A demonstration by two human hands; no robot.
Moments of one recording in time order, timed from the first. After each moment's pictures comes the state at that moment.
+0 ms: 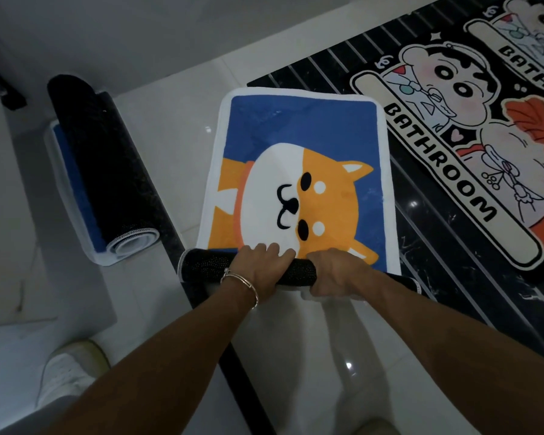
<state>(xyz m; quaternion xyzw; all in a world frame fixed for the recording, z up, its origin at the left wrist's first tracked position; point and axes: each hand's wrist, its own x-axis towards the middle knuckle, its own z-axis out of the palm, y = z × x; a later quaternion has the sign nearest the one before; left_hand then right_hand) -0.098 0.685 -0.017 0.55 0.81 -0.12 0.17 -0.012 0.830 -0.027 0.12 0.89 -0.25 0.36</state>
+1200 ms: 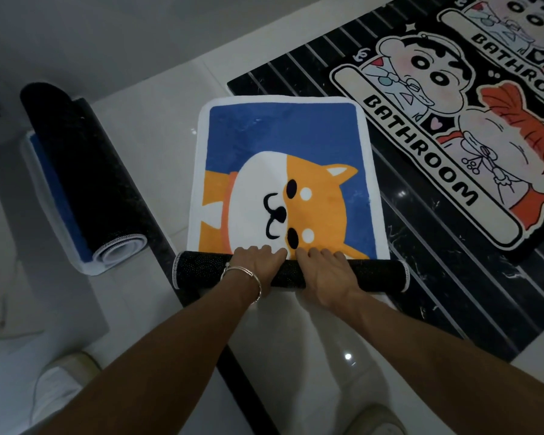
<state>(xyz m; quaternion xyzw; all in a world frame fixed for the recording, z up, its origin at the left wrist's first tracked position) -0.097 0.695 -0.027 0.51 0.81 -0.12 0.25 0.014 0.803 -0.036 0.14 0.97 -0.06 0.21</state>
